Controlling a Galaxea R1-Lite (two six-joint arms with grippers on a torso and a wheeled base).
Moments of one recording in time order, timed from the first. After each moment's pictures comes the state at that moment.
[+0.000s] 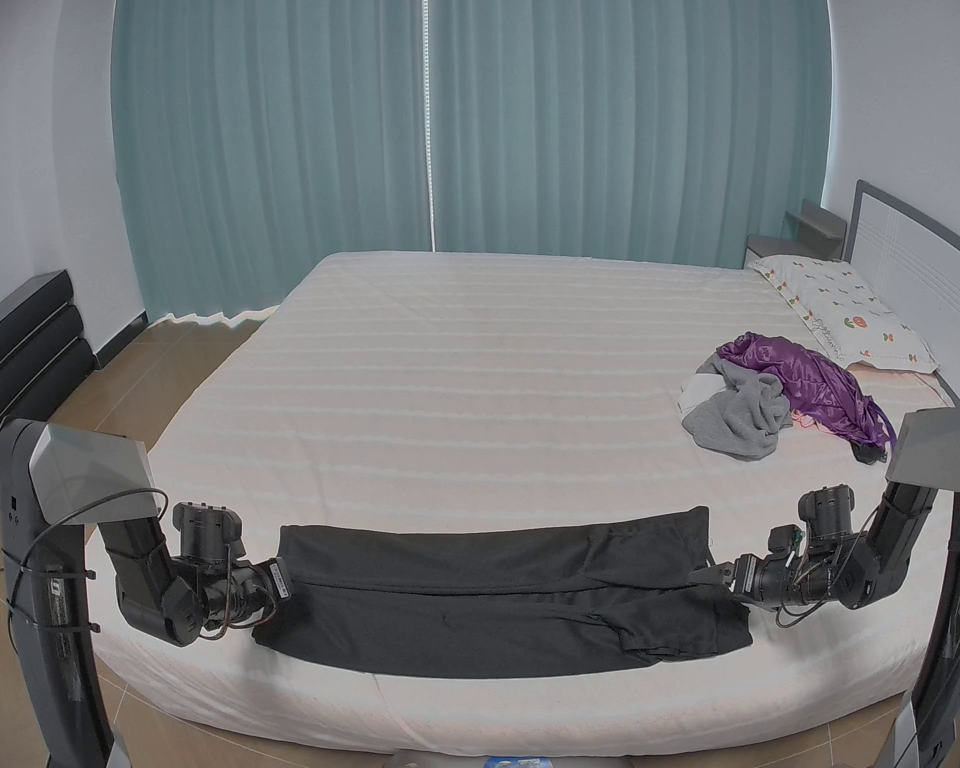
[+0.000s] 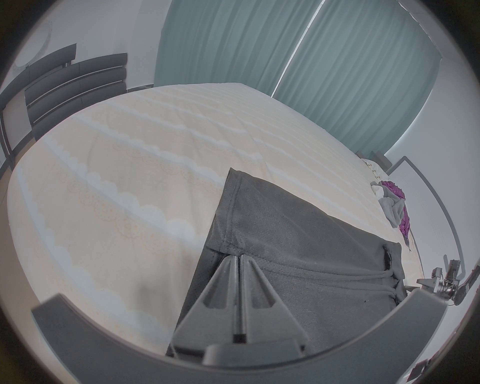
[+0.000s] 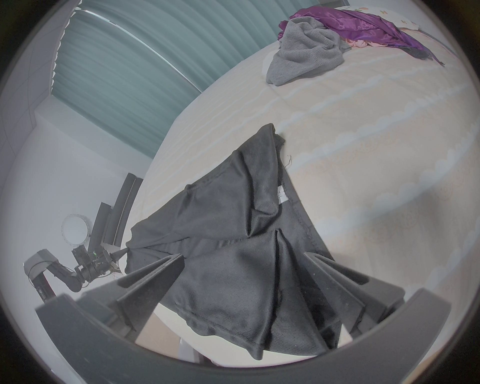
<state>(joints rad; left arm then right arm) -0.05 2.33 -0.53 -1.05 -0.08 -0.44 -0.01 2.25 -0.51 -0.87 0.47 0.38</state>
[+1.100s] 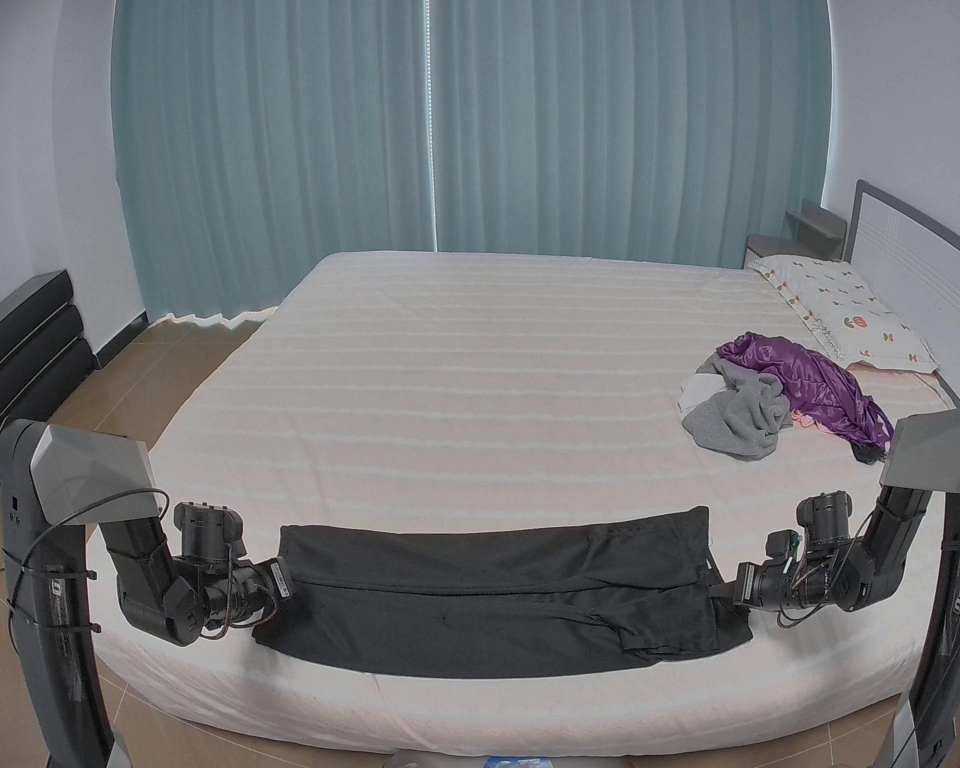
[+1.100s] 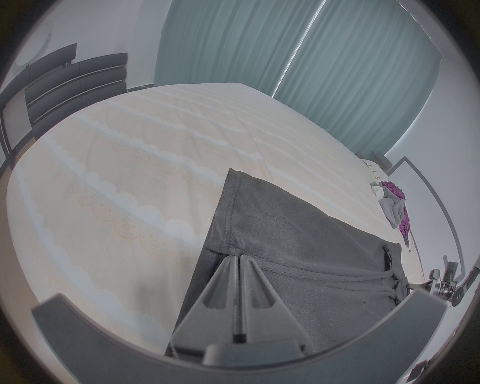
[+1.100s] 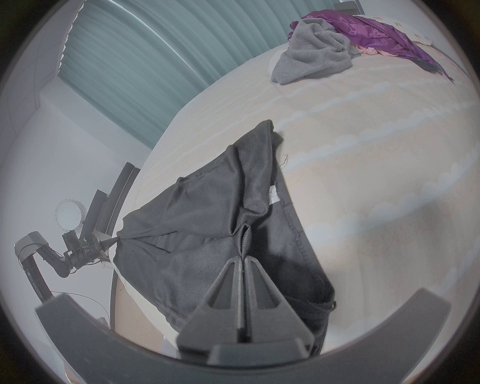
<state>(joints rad) -0.06 2.33 -0.54 -1.05 -0.08 -0.44 -0.02 2.30 -0.52 -0.88 0.46 0.28</state>
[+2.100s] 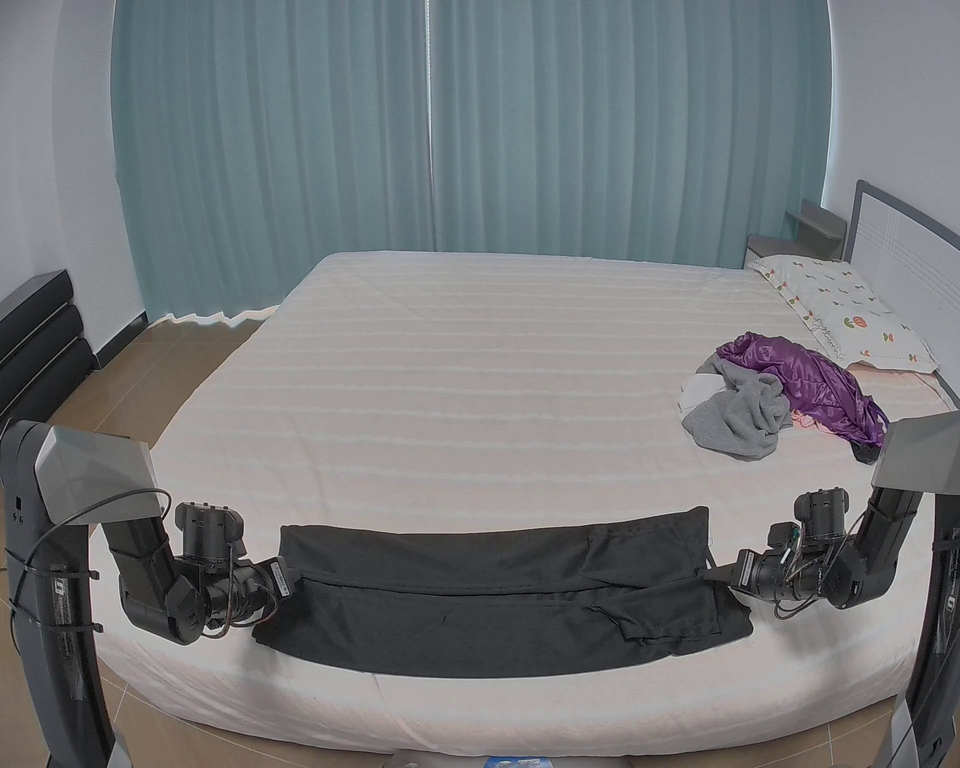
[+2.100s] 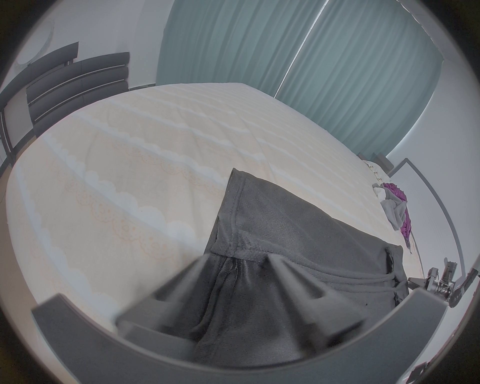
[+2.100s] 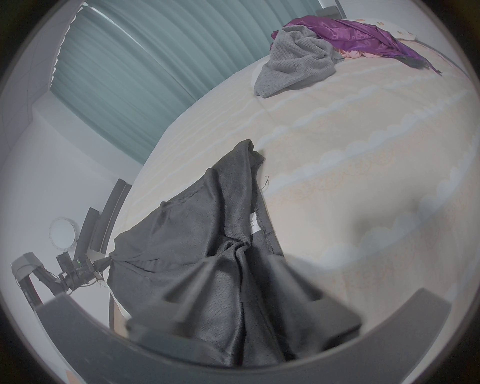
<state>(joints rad) -0.05 2.35 -0.55 -1.05 -0.08 -0.45 -0.04 2.36 -0.58 -0.95 0.40 0.36</state>
